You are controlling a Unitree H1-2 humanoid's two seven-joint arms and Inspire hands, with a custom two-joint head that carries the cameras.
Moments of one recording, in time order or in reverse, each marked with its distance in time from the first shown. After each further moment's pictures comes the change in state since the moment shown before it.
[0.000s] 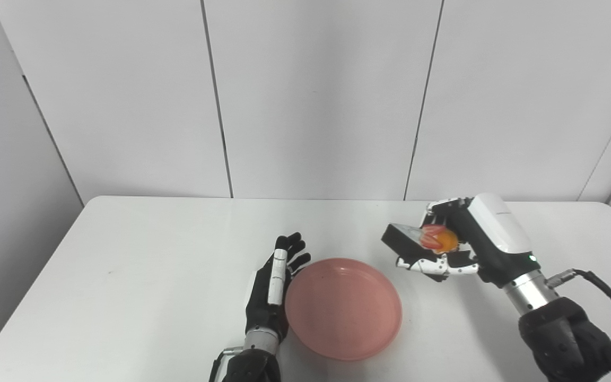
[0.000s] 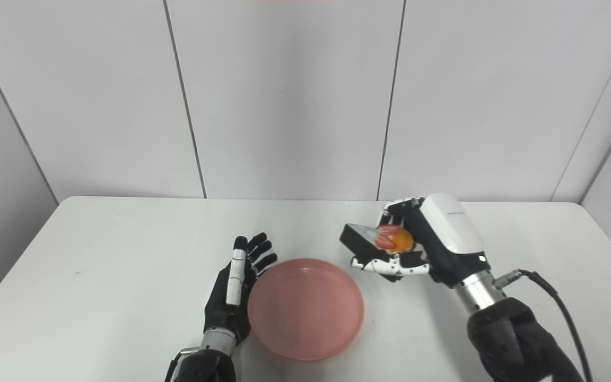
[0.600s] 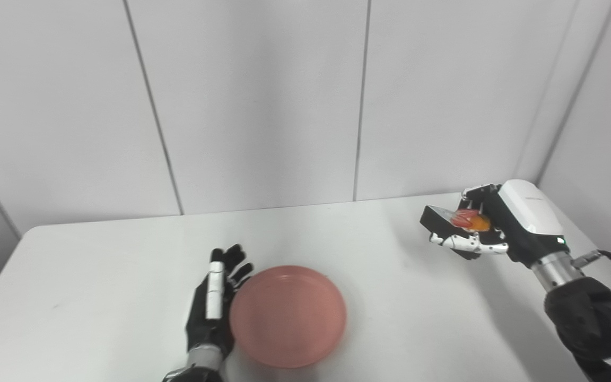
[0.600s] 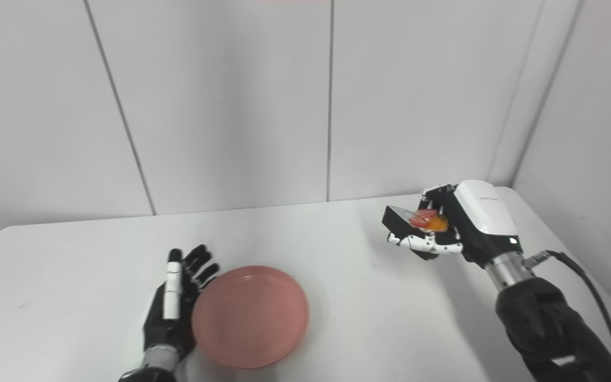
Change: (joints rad) left arm 0.000 0.042 0.048 -0.040 -0.077 0.058 -0.040; right arm 0.061 -0.157 -0.117 0.039 0.028 0.083 -0.088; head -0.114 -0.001
